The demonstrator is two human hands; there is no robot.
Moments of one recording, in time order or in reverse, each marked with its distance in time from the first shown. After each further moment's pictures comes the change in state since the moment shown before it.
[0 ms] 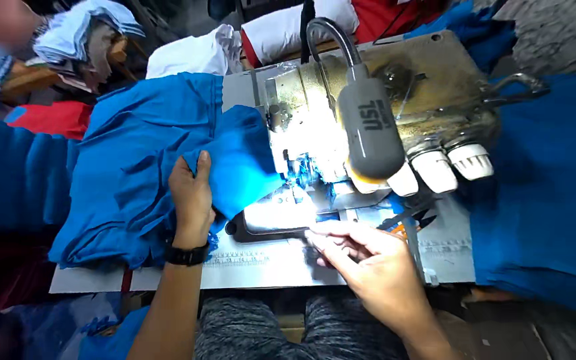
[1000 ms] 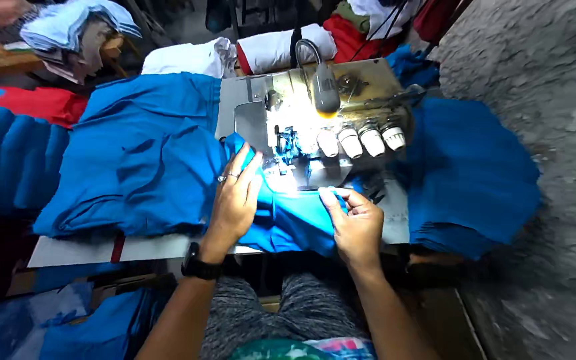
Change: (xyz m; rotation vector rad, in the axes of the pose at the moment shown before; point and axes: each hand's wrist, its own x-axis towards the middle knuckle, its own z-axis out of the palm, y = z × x) left_hand -0.076 0.003 0.012 0.535 -0.433 0.495; right_hand -0.010 0.007 -0.003 -0.046 0.400 -0.085
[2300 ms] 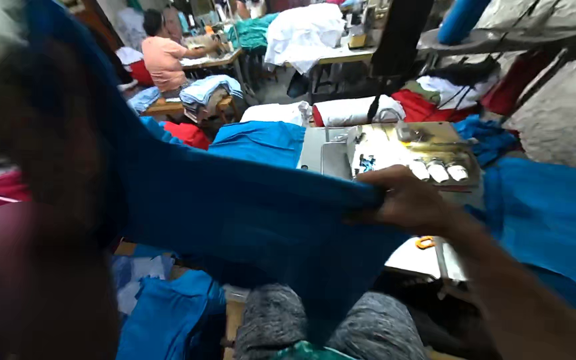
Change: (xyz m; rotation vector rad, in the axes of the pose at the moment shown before) left_hand -0.104 -0.010 -0.402 0.615 0.901 0.174; right_hand 0.040 -0.154 0.028 -0.160 -0.991 -0.670
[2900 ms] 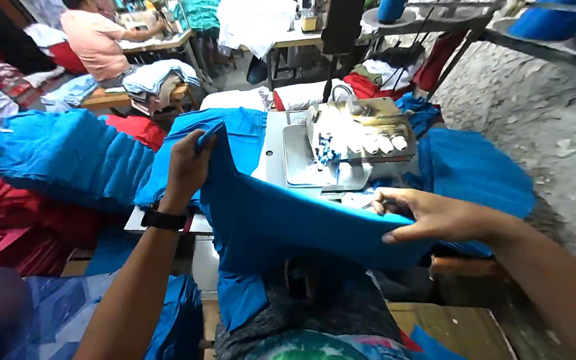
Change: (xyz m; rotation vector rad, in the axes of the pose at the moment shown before) left_hand -0.086 0.113 0.143 -0.566 -0.535 -0.165; right_hand -0.118 0.021 -0.046 0.285 -0.352 0.693
